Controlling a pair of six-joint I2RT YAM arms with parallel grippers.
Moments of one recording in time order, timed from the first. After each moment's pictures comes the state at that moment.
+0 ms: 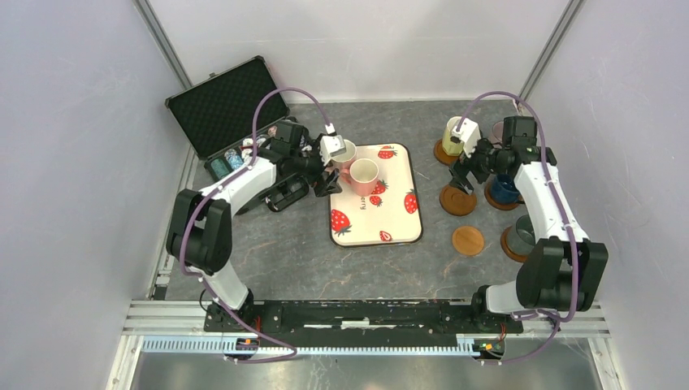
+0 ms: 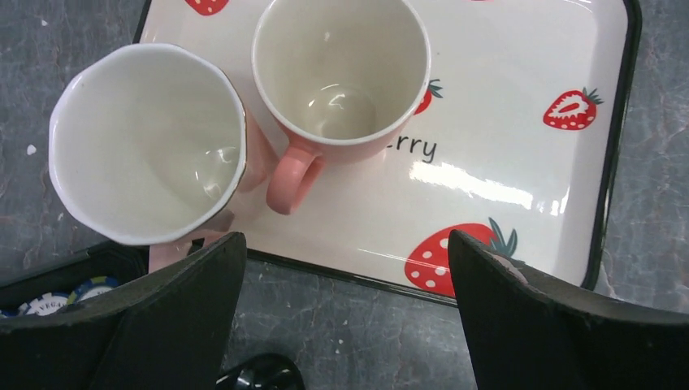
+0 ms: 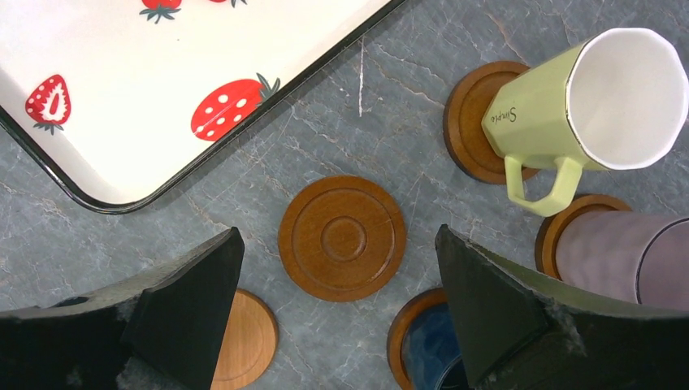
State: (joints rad) left arm -0.36 1.70 1.21 -0.35 0.71 0.64; right arm -0.10 1.42 1.20 -0.74 -0.63 -0.91
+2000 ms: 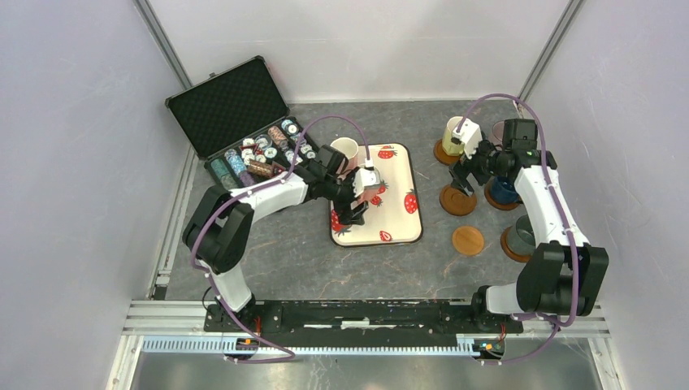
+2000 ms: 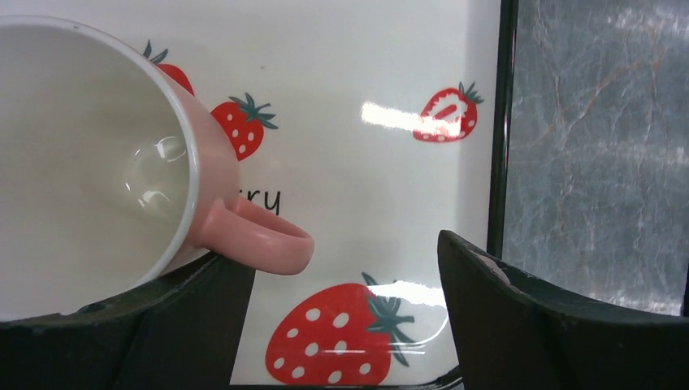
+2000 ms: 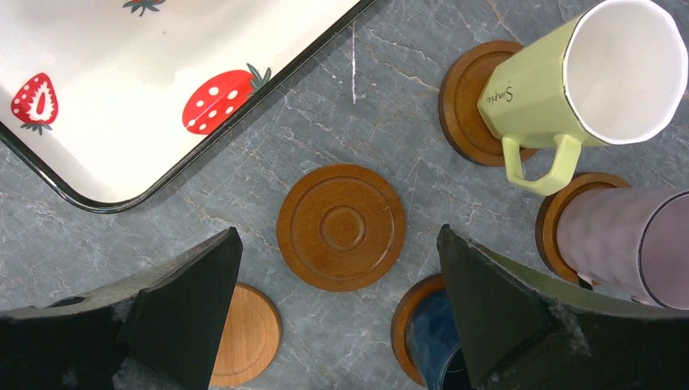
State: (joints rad) left arm -0.62 1.76 1.14 -0.33 0.63 0.64; right arm -0.10 1.38 1.16 -0.72 -0.59 -0.87
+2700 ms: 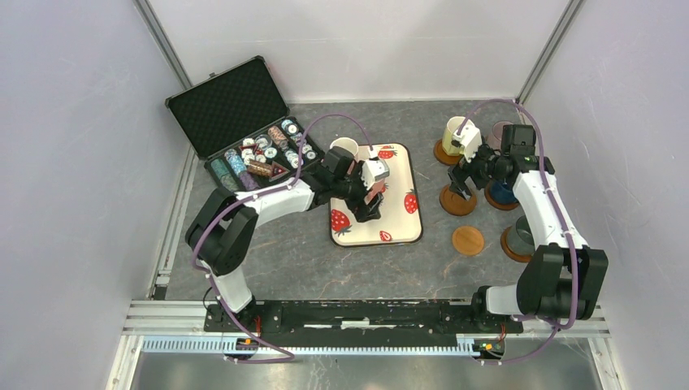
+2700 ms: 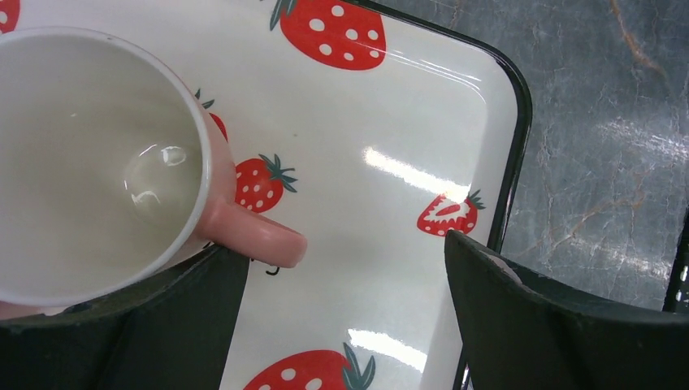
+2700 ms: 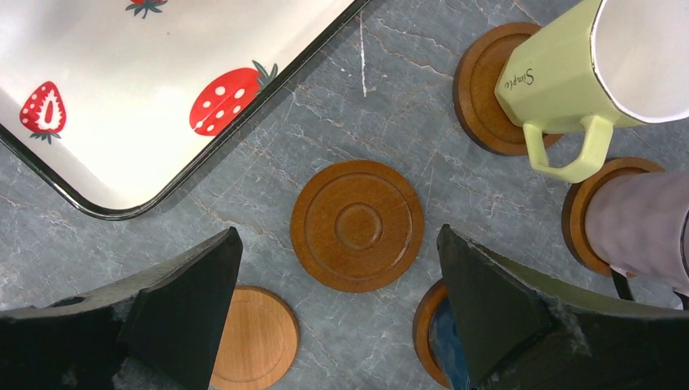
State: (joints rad) left arm -0.69 1.76 1.11 -0.07 0.50 0.27; right arm -0.10 1.36 1.10 -0.67 -0.58 -0.82
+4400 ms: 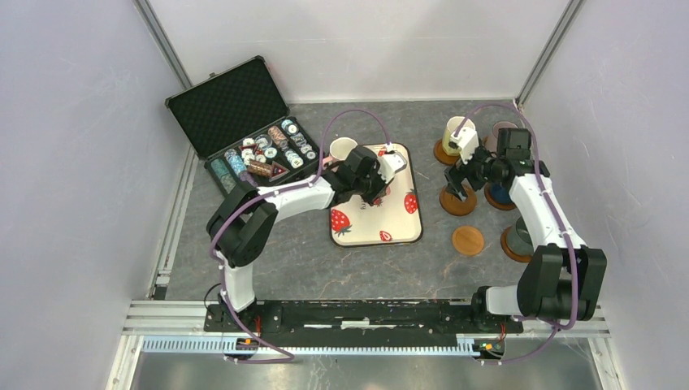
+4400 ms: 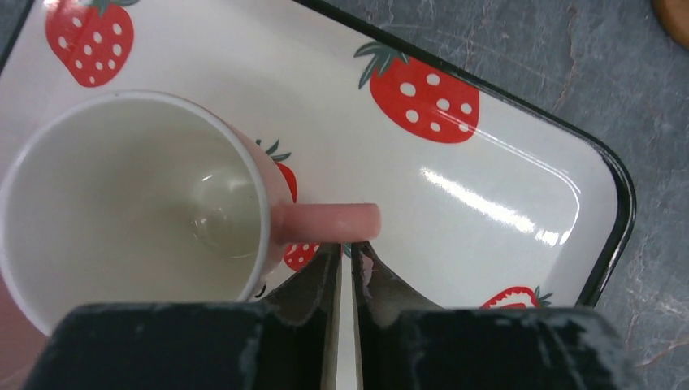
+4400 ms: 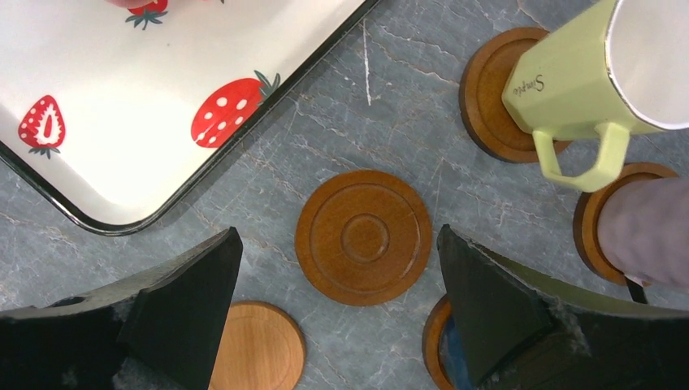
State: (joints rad) left arm -0.79 1.90 1.26 -0.05 0.19 0.20; right arm -0.09 1.36 1.06 -0.61 -0.58 -0.78
